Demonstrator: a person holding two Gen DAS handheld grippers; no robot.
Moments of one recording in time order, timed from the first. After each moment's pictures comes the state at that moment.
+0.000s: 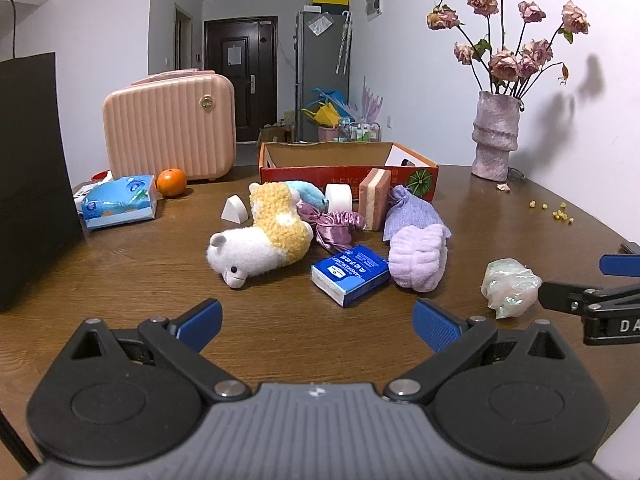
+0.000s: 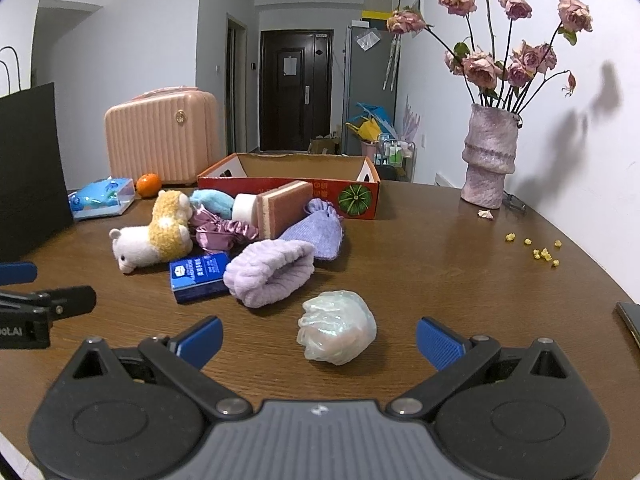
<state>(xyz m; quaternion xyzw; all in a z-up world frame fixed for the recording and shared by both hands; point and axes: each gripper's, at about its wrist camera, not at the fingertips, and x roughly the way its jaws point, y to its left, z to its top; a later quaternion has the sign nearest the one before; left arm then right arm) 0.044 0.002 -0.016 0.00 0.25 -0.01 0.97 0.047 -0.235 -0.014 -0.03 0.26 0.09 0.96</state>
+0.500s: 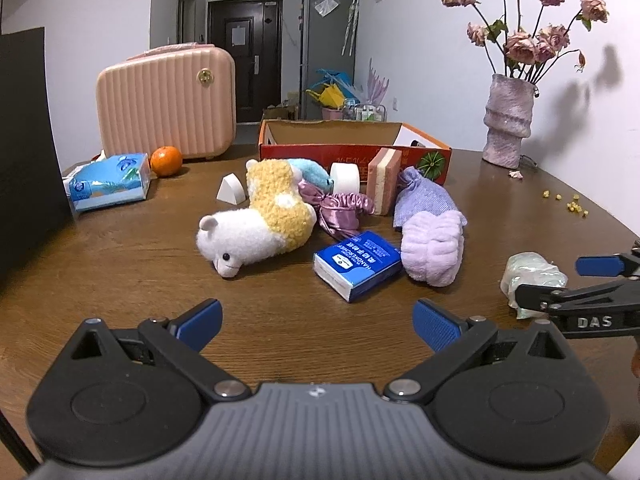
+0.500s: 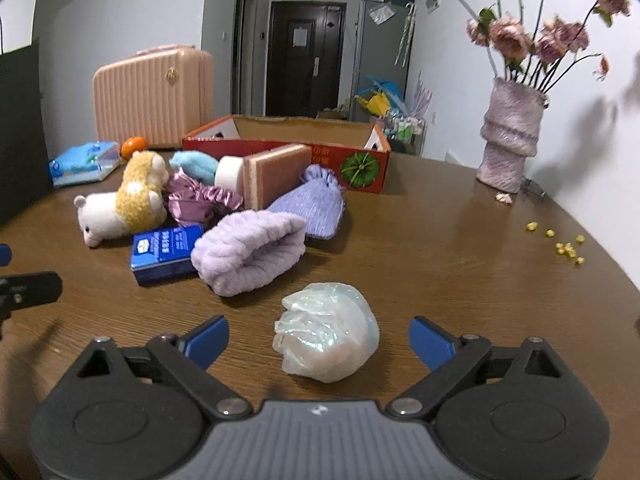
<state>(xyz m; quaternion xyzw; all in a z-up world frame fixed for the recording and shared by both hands) 0.077 0.003 -0.034 -0.01 0.28 0.00 0.96 0.111 -0.232 -0.047 -0.06 0.30 0.10 0.95</state>
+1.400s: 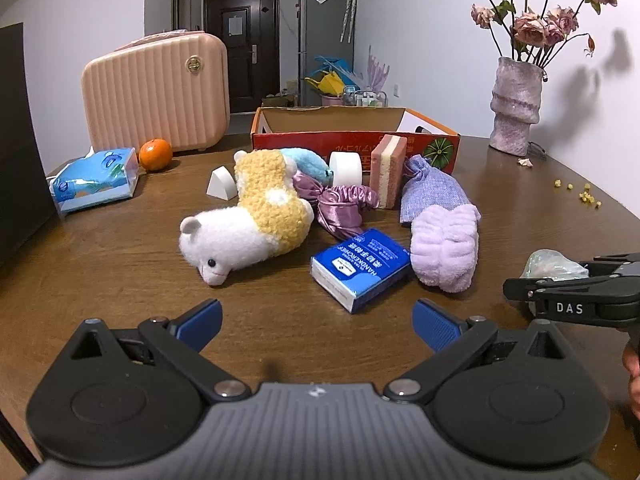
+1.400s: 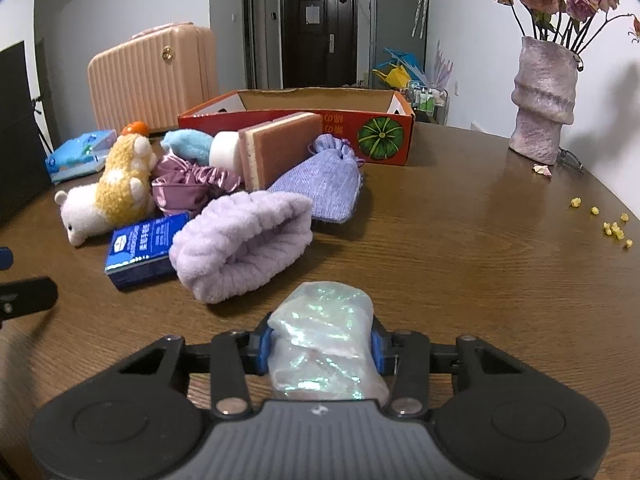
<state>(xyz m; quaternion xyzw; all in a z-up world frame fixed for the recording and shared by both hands) 0.112 -0.001 -0.044 0.00 0.30 0.00 0.96 0.167 -0.233 -0.077 -0.03 0.34 0.14 0.93</state>
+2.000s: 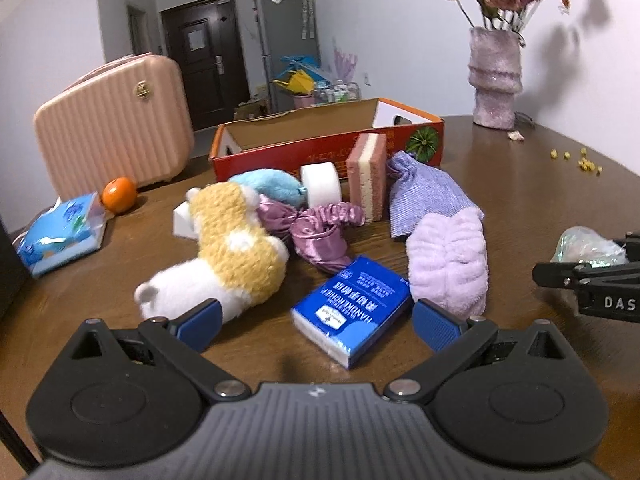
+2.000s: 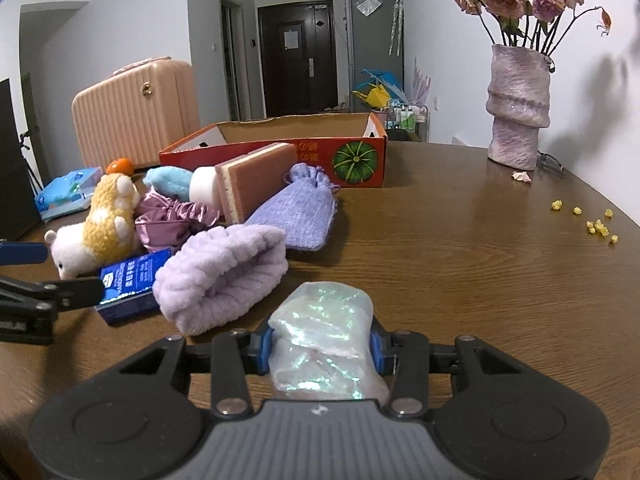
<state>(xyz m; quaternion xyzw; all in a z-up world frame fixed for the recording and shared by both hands) 0.169 -0.020 -0.047 0.08 0.30 -0.04 0.95 0.167 -0.247 -0.073 0.00 0.31 0.11 0.95</state>
